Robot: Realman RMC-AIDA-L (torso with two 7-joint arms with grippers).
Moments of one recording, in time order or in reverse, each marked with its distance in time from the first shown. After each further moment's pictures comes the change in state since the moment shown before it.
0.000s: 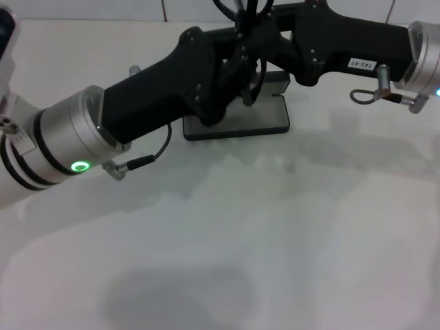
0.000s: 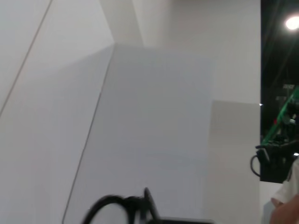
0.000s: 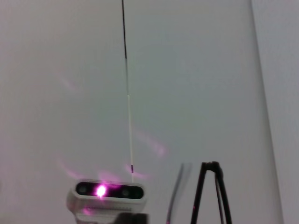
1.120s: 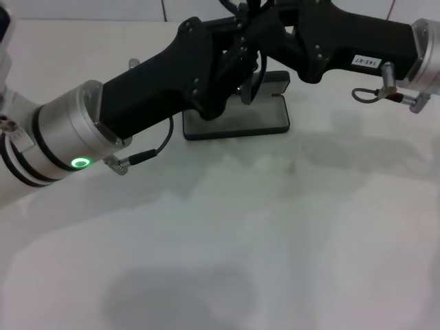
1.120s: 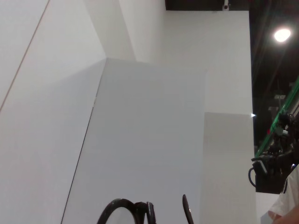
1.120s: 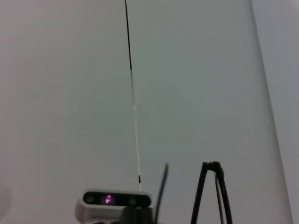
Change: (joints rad) left arm -0.012 -0.006 -0.001 -0.005 -0.027 0.026 0.011; right arm -0.002 0.002 0.004 0.004 0.027 -0.039 0.007
